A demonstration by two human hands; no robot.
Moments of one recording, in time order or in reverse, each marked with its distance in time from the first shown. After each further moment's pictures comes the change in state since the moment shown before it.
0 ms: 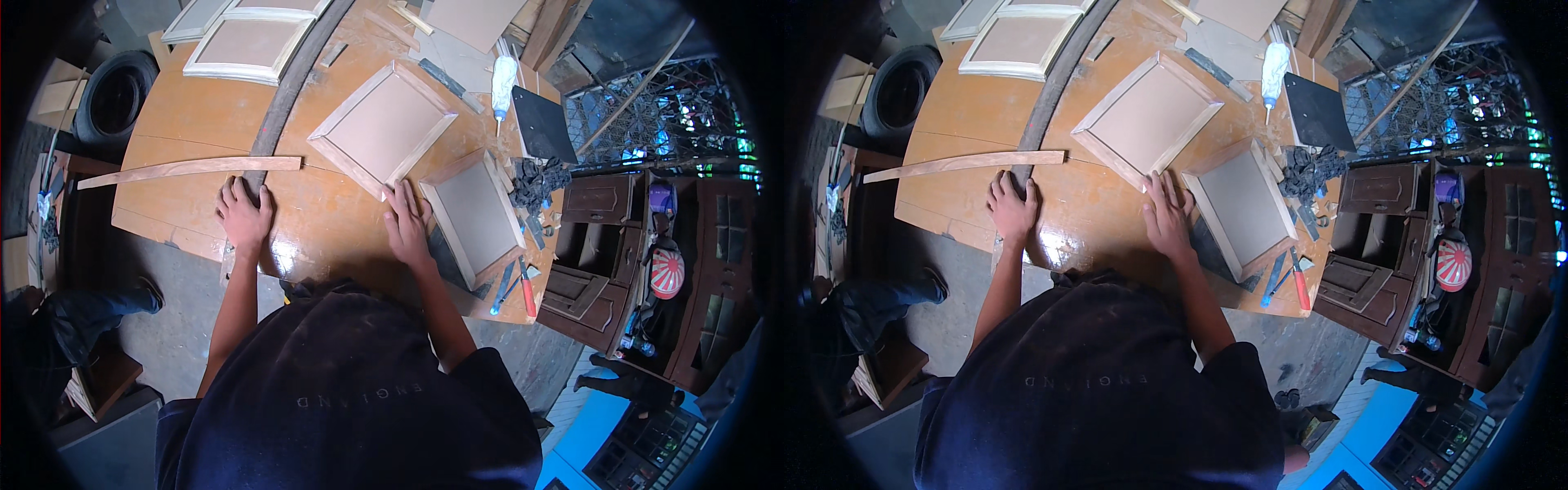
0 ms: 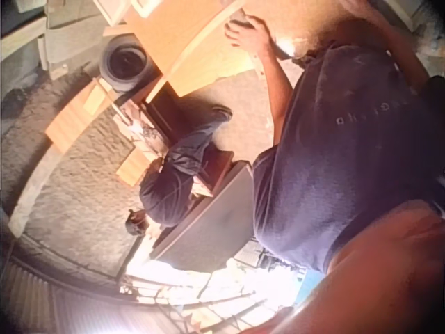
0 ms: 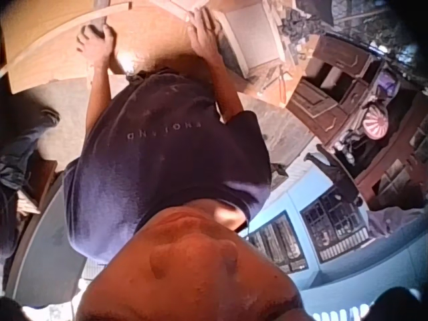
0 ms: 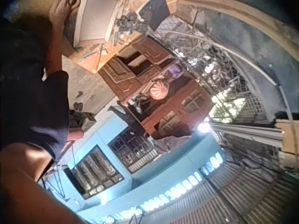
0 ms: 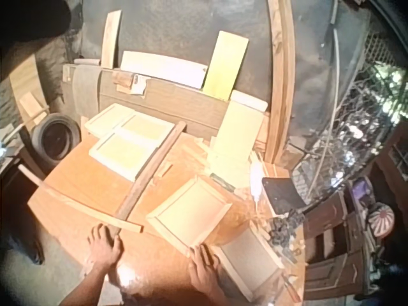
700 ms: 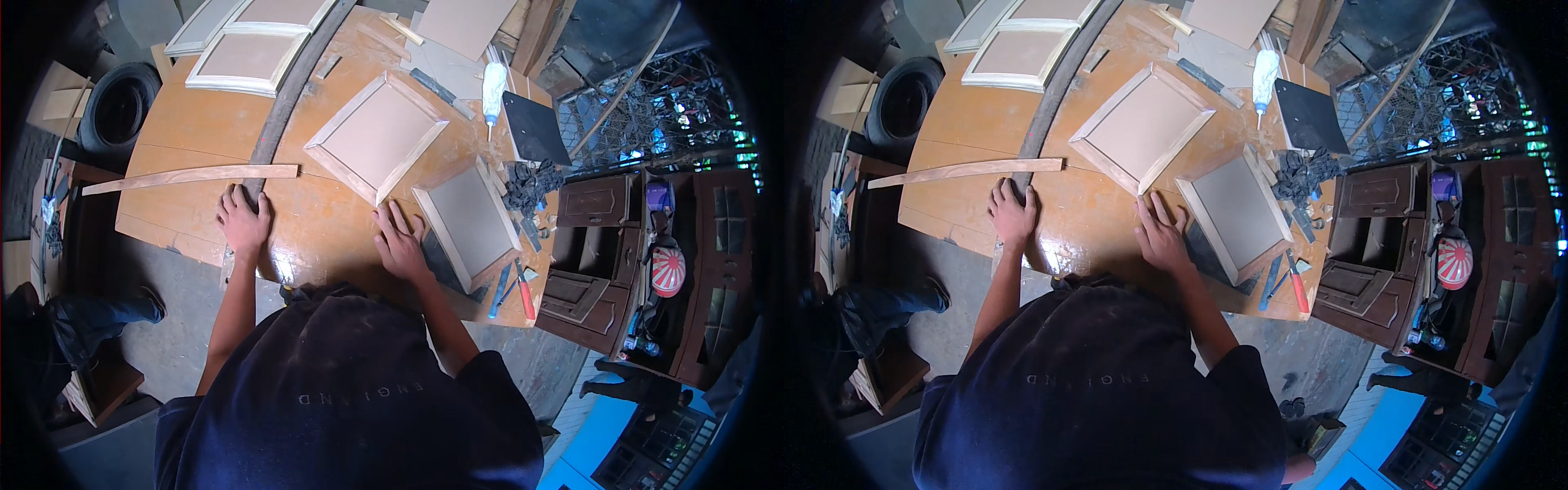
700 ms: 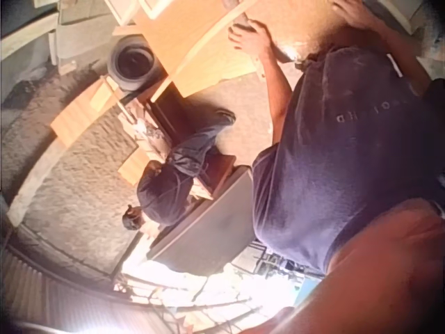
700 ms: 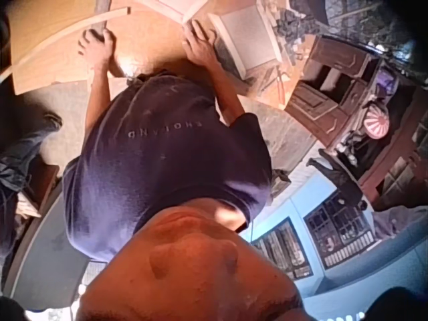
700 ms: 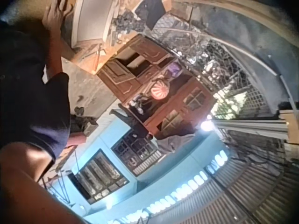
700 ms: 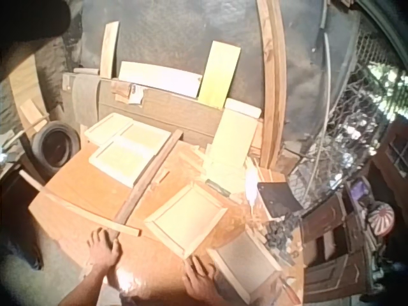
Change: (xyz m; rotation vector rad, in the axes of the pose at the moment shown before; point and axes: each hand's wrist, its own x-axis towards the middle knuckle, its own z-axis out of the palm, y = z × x) left_hand 0.000 0.000 0.001 0.008 -0.021 -0.019; right_hand -0.024 0.001 -0.005 -0.146 -0.148 -0.090
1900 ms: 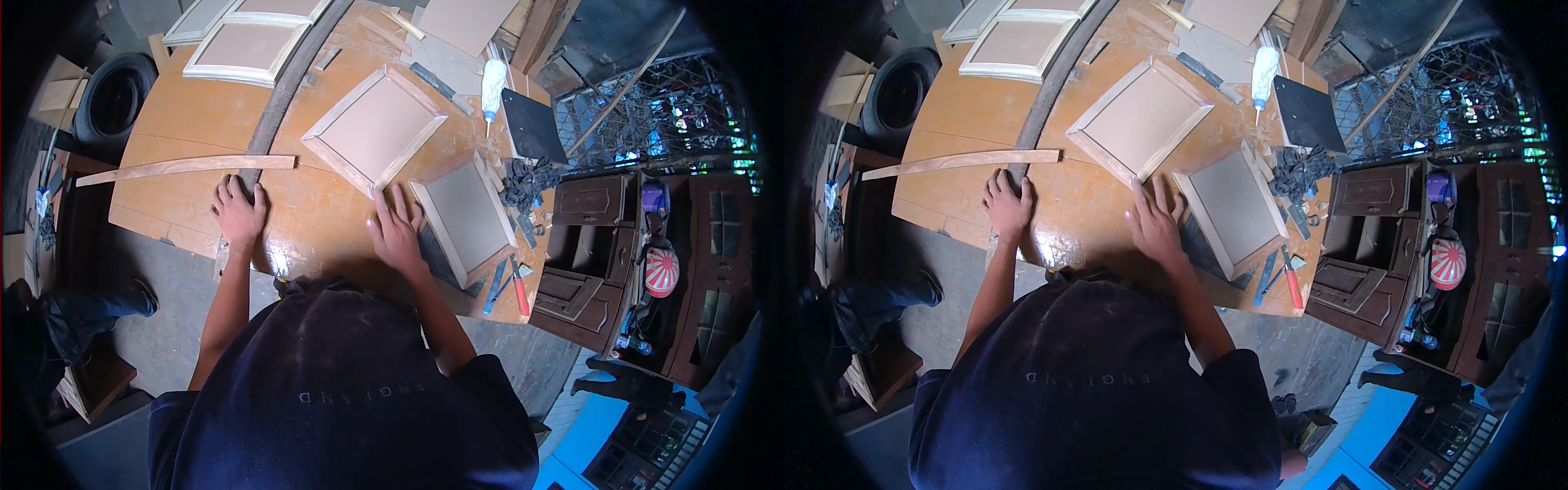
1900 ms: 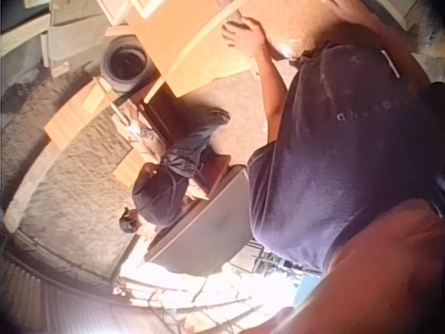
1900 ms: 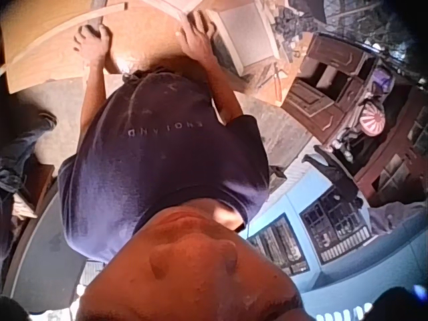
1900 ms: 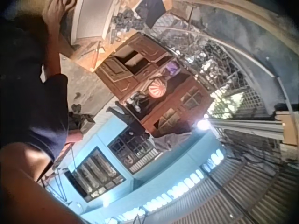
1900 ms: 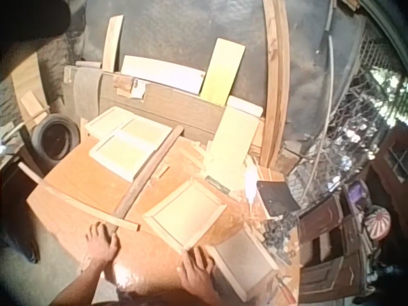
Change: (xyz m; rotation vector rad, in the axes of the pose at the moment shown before) left_hand -0.002 -0.002 0.000 -0.002 0.032 0.023; right_hand 0.018 -0.015 -0.004 -0.042 0.081 0.056
